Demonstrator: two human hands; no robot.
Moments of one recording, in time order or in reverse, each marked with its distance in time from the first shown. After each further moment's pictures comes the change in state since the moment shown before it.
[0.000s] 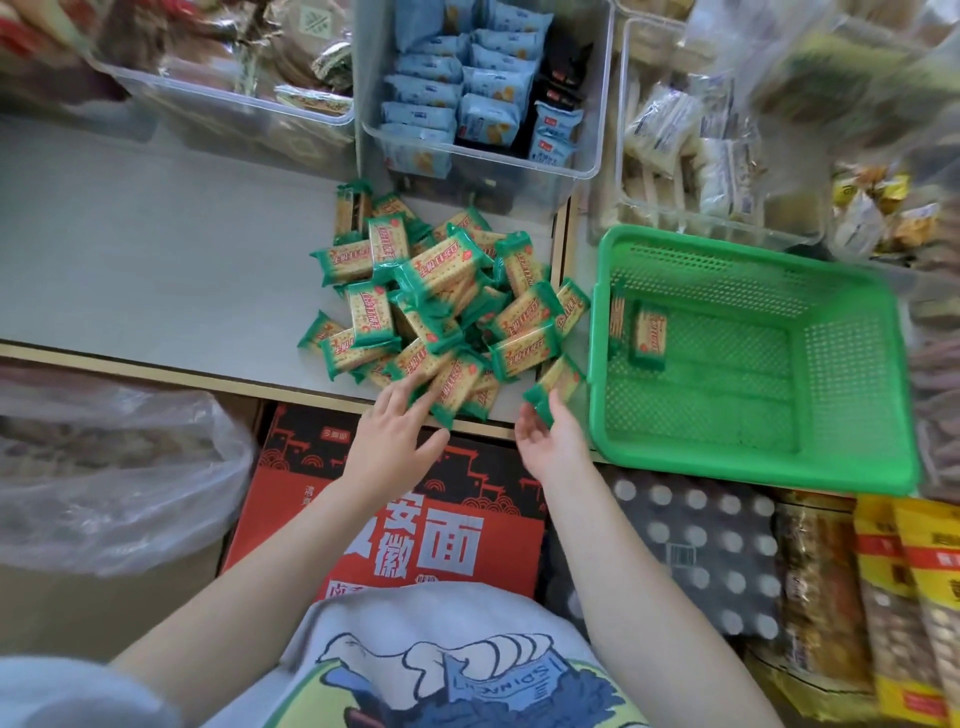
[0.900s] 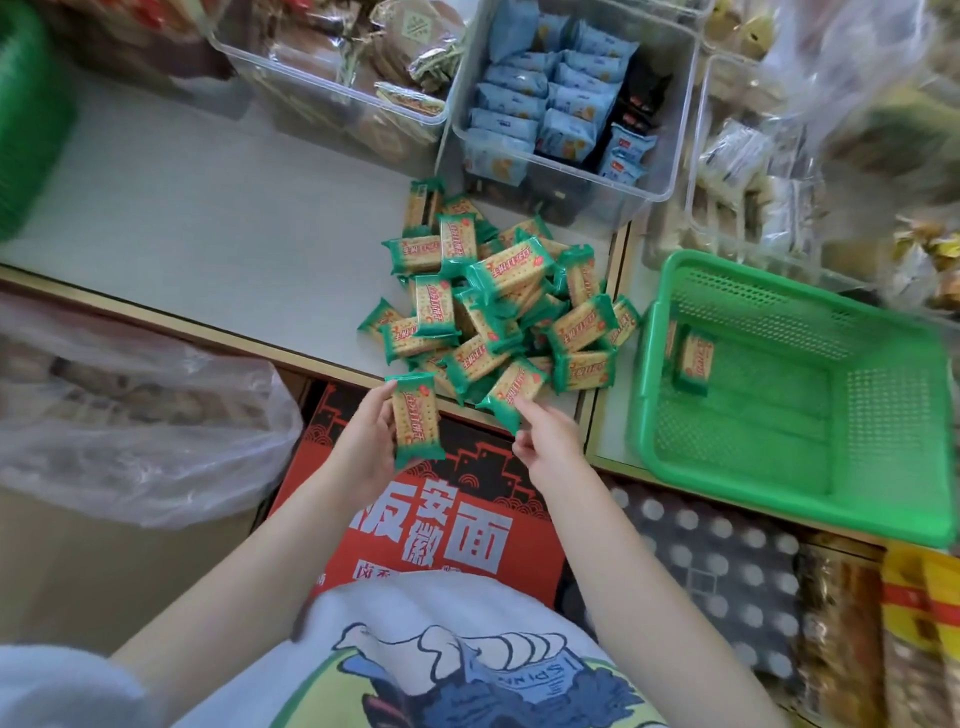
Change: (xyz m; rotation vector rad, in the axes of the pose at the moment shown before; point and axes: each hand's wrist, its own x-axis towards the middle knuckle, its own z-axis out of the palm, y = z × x) left_hand -0.040 -0.040 -0.036 -1.617 -0.057 -0.682; right_hand -0.024 0.051 0.029 -0.701 -0.012 -0.189
